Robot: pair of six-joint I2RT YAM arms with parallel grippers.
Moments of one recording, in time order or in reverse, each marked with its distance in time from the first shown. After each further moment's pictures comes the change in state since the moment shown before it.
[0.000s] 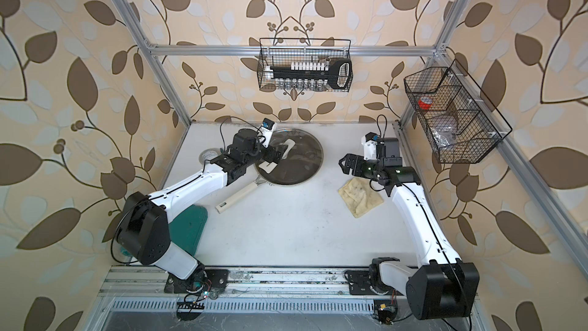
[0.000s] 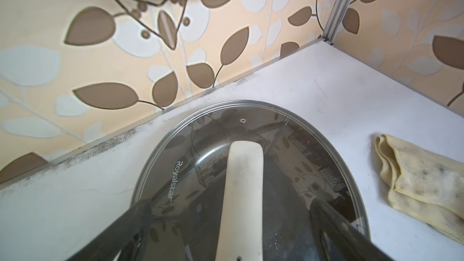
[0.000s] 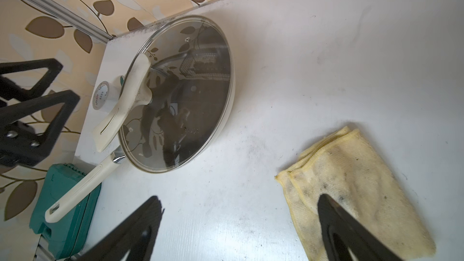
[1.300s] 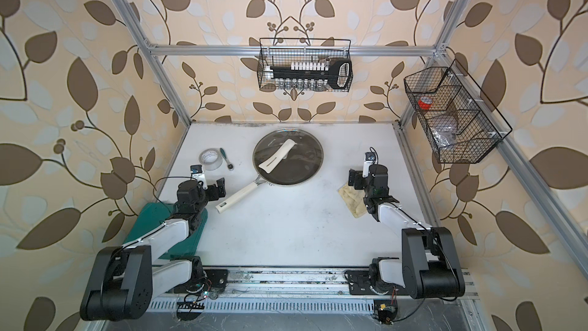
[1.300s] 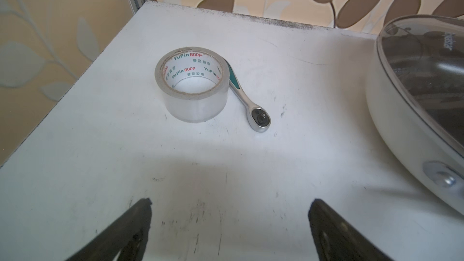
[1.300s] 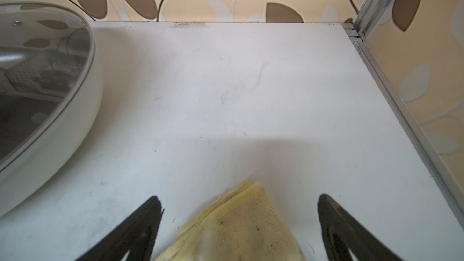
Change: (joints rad) left arm 0.562 -0.342 -0.895 0.493 -0.010 -0.135; right arm -0.010 0.148 -0.579 1.003 0.391 -0.255
